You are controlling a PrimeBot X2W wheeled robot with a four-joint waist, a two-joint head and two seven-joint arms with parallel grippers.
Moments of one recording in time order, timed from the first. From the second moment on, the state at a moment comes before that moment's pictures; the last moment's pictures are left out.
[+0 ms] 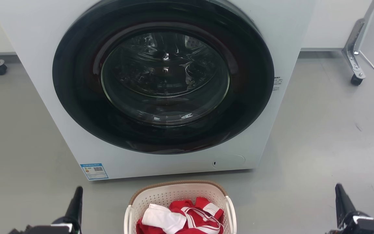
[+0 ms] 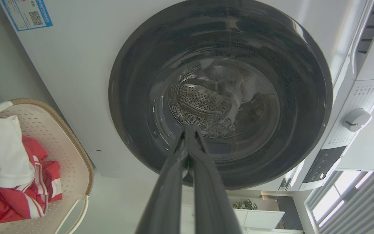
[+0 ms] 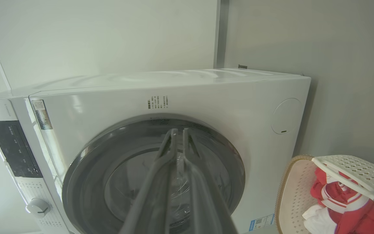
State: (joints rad) left arm -0.06 0.03 0.09 0.32 -1.60 -0.12 0.11; right arm -0.08 -0.04 -0.13 0.32 1.60 0.12 0.11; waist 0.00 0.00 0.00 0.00
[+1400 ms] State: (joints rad) left arm 0.01 0.04 -0.02 0.21 -1.14 -0.03 -0.02; right arm -0.04 -0.04 0.04 0.27 1.14 0.02 -0.02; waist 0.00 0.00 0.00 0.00
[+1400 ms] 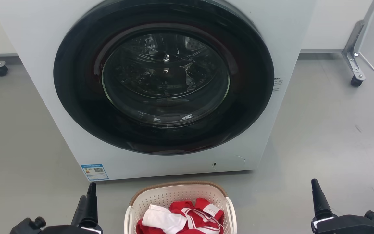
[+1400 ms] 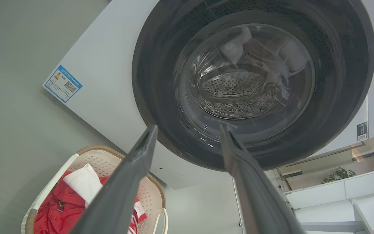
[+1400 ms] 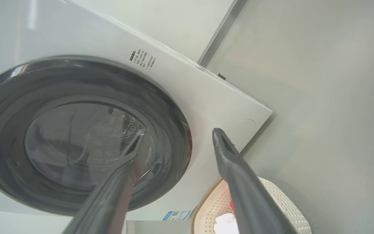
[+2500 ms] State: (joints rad) left arm 0.05 0.06 -0.11 0.09 -0.54 0.05 -0.14; right arm -0.03 -0.05 0.14 0.18 0.62 -0.05 -0.14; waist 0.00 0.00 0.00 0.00
